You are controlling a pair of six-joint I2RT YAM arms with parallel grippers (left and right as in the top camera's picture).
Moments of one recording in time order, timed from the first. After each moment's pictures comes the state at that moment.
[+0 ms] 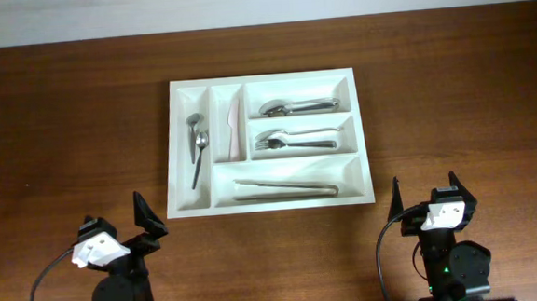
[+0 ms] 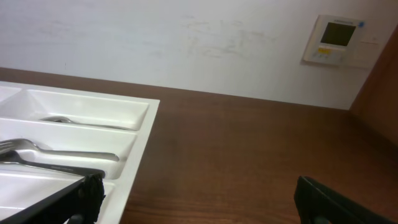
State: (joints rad) left arm 0.05 0.10 0.09 -0.06 -0.24 -0.25; right arm 0.06 0.01 0.02 -0.02 0.08 -0.06
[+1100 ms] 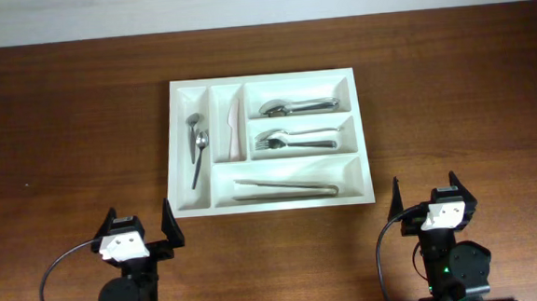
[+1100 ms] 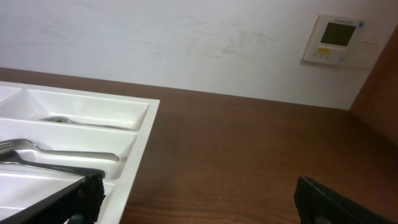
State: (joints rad) left arm 0.03 0.02 0.03 -0.12 -0.04 -0.07; right arm 0.06 0.01 0.02 -0.02 0.08 -0.06
